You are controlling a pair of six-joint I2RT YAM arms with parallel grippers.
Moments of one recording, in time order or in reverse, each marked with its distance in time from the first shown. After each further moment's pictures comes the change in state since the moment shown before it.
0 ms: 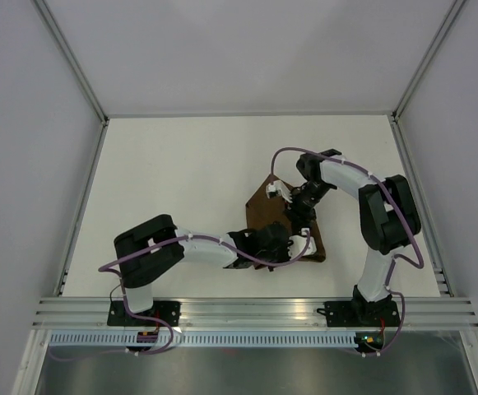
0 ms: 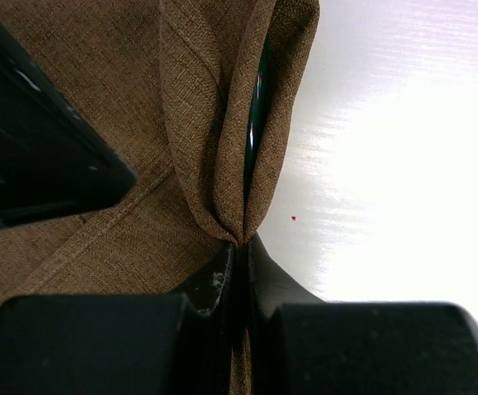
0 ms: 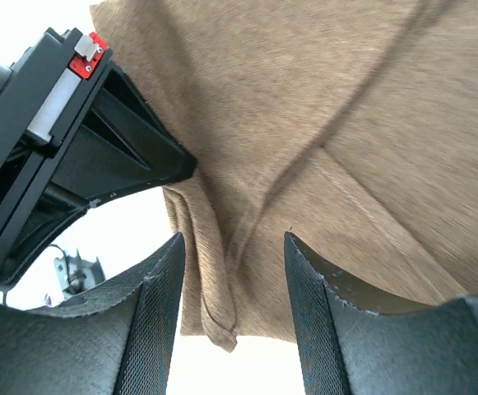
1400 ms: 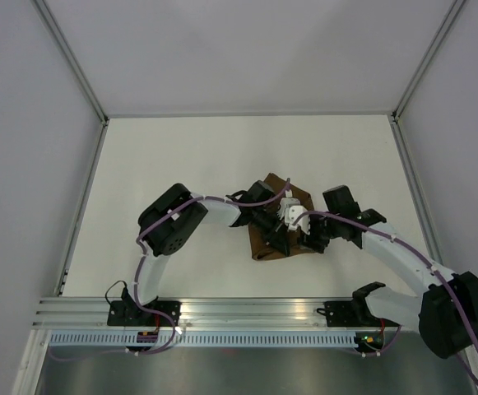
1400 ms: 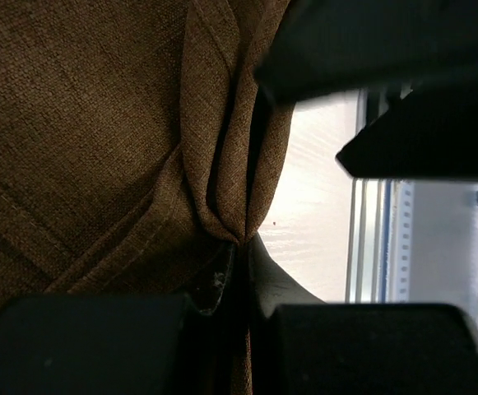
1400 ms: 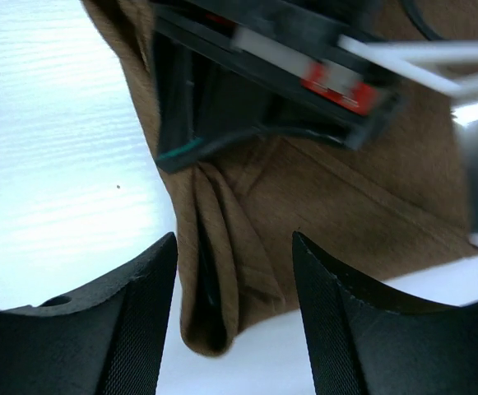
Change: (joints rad) left arm 0.356 0.283 0.235 -0.097 0.853 -0.338; right arm 0.006 -0.758 -0.633 0.602 0.115 0.094
